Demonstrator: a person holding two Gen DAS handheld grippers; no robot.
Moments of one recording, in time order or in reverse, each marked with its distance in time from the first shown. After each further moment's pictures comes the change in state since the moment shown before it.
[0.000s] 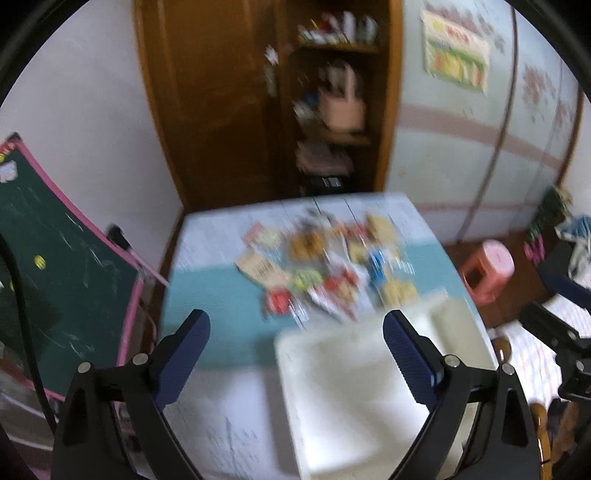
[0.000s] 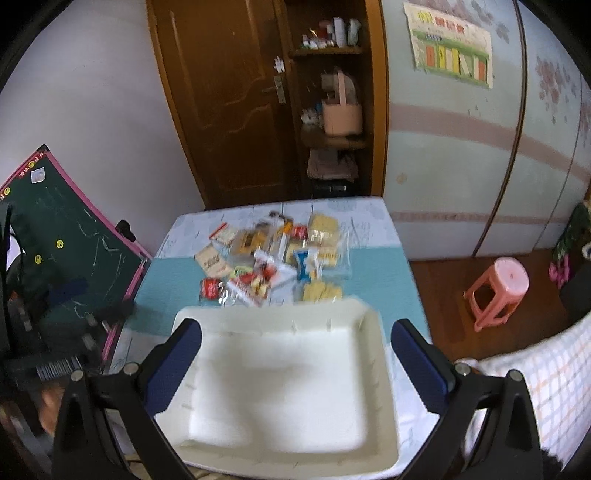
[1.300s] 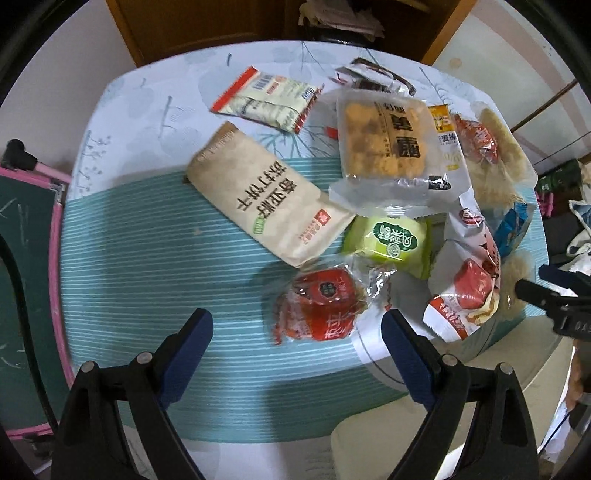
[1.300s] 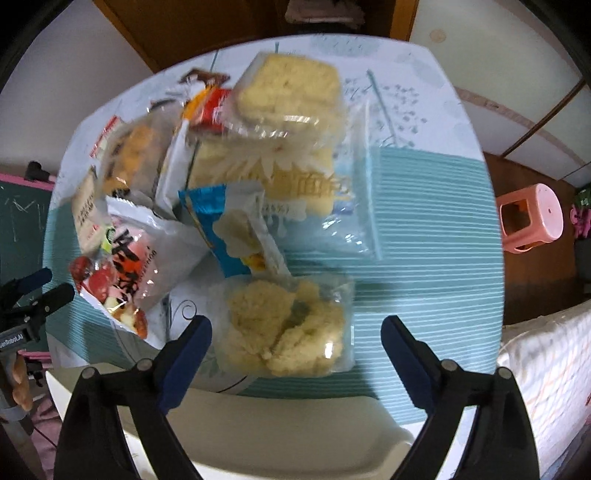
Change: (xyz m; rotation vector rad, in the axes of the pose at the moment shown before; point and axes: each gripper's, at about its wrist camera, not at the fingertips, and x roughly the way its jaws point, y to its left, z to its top) left arm 0.332 0.053 -0.024 -0.061 0.651 -0.132; right arm 0.339 -0.037 0.008 0.045 0.700 -0.006
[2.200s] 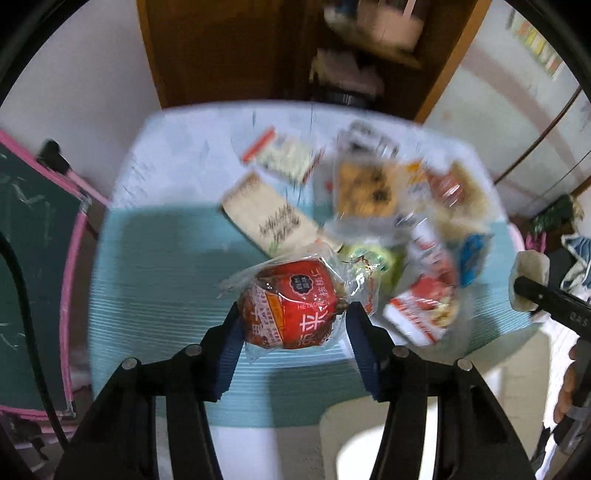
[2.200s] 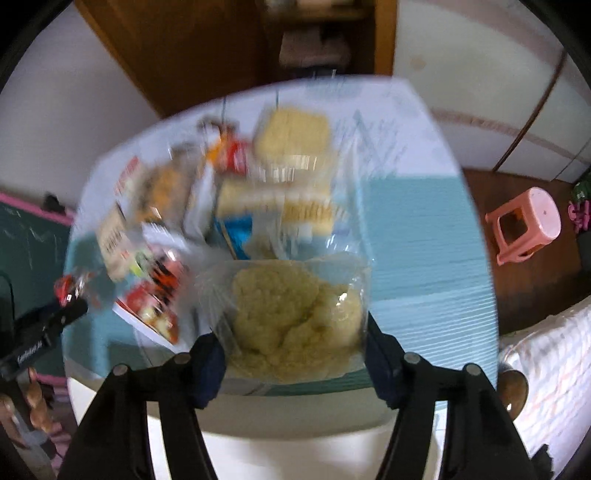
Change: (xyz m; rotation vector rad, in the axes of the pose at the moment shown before) left arm -0.088 -0.032 -0.060 -0.053 -0.280 -0.012; right arm -0.081 0.006 -0.059 0.088 -0.287 0.057
